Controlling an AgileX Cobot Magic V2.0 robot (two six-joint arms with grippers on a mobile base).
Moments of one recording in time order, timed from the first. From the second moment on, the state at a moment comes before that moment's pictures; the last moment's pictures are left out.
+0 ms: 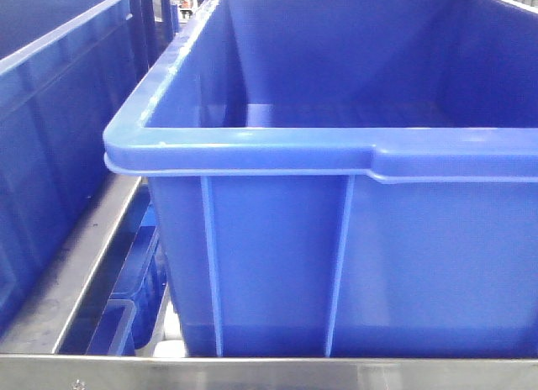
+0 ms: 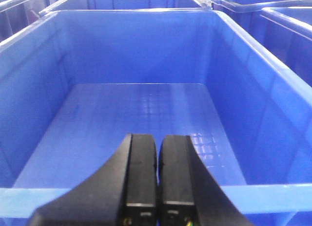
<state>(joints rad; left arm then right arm) -0.05 -0.01 0.01 -0.06 0.08 0.05 0.46 0.43 -0.74 -0.32 0.64 0.28</state>
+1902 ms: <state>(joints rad) -0.05 -0.01 0.01 -0.06 0.07 0.05 0.46 1.71 -1.12 -0.16 0.82 0.18</state>
